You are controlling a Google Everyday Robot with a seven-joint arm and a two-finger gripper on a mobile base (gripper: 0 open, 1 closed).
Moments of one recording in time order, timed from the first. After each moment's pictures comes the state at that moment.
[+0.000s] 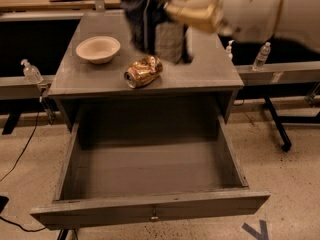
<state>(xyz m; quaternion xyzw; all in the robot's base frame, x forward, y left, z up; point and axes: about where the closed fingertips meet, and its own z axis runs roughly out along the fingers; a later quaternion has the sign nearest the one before) 0.507 -0.039 1.102 -0.57 0.48 0.11 0.65</state>
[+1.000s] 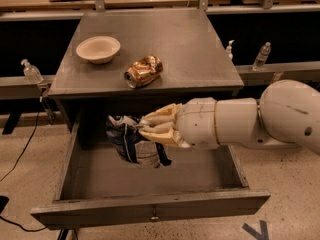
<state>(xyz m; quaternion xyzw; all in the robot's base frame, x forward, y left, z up) 0.444 0.017 0.879 -0.58 0.58 0.26 0.51</state>
